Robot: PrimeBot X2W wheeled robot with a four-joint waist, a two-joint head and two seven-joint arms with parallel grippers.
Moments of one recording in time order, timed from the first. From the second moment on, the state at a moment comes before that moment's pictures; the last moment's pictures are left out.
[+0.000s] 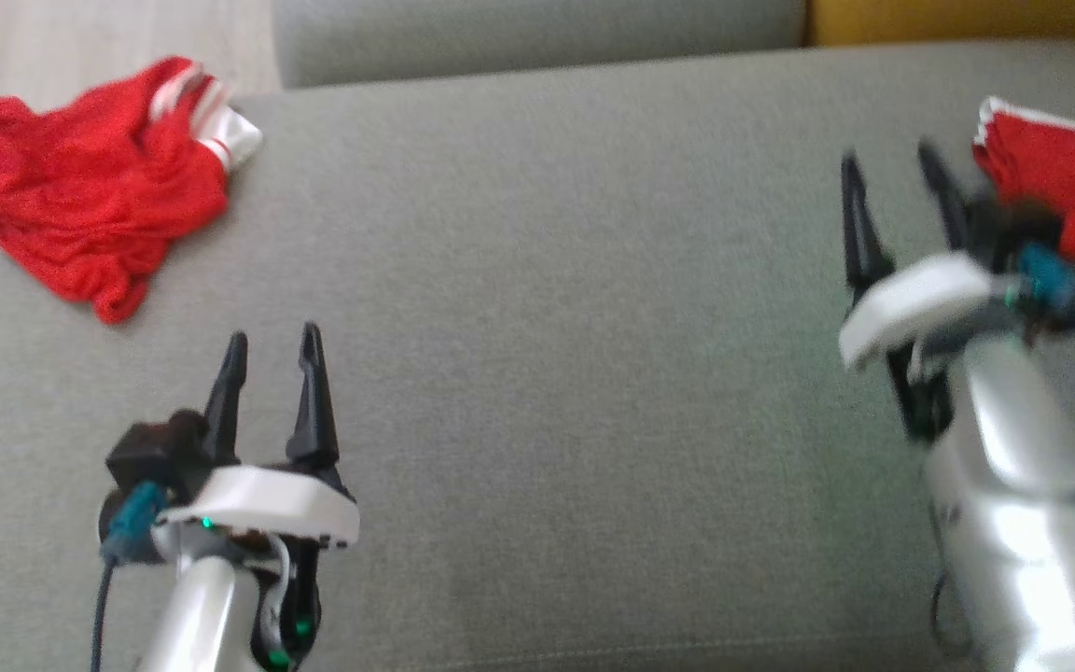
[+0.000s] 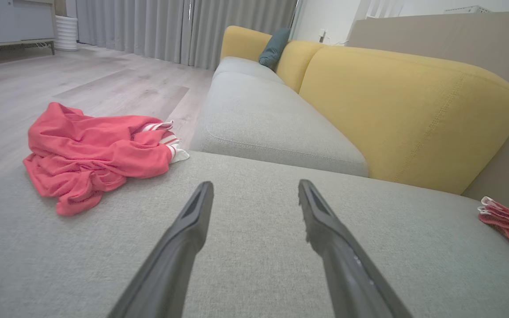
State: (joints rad) left arm -0.14 0.07 -0.21 0.20 -0.34 0.09 -0.25; right arm -0.66 -0.10 0.03 0.77 0.01 0.12 -0.20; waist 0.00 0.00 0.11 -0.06
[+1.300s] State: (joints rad) left arm 0.00 0.05 -0.24 0.23 -0.31 0.06 -0.25; right arm -0.05 -0.05 0.02 0.23 0.18 0.12 -0.15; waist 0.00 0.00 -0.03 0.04
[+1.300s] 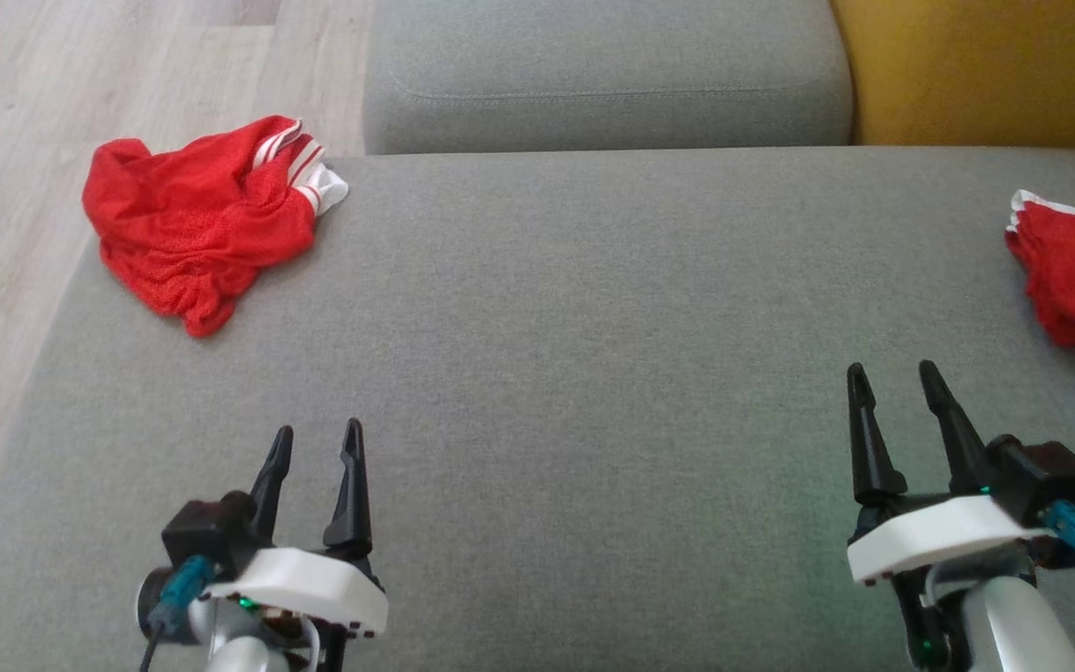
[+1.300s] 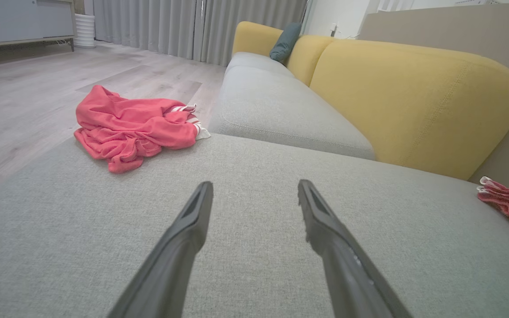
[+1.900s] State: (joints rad) left arm 0.00 0.05 -0.24 0.23 -0.29 0.06 -0.25; right arm -0.01 -0.05 0.06 0.22 0.20 0.12 -0.15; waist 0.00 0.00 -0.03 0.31
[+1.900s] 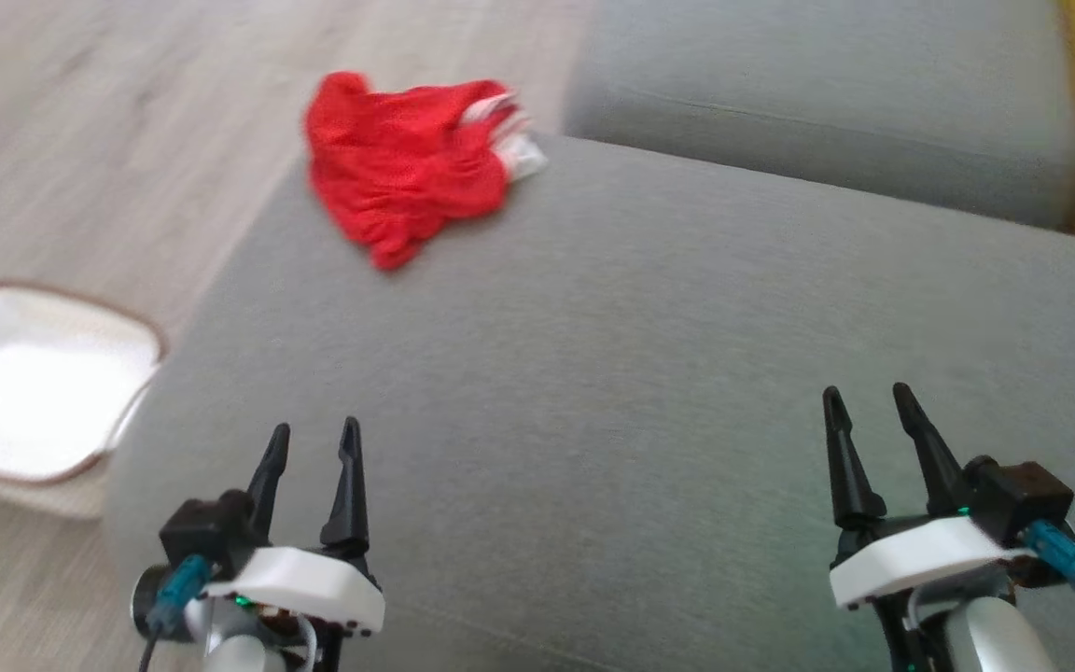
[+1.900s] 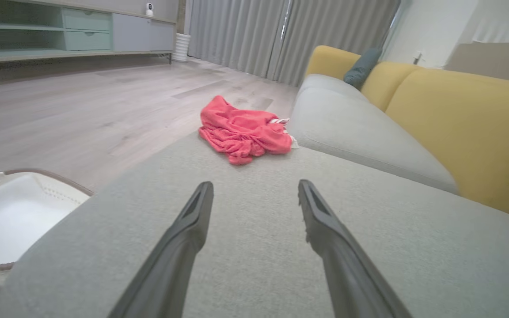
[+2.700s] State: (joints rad) left arm 0.04 0.06 -0.16 0.19 -0.29 0.06 -0.25; right arm -0.07 -0.05 0.12 0.24 0.21 0.12 -0.15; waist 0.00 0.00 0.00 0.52
